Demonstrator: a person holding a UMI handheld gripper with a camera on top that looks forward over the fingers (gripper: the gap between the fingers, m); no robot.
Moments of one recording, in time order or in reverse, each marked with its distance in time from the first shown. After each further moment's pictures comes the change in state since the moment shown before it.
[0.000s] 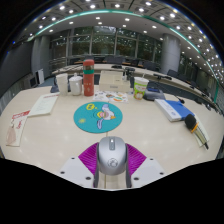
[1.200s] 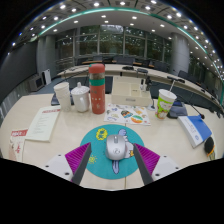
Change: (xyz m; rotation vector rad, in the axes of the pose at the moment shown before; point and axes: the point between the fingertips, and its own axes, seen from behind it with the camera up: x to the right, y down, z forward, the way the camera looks) arm -0.060 -0.110 0.121 -0.008 -0.102 -0.013
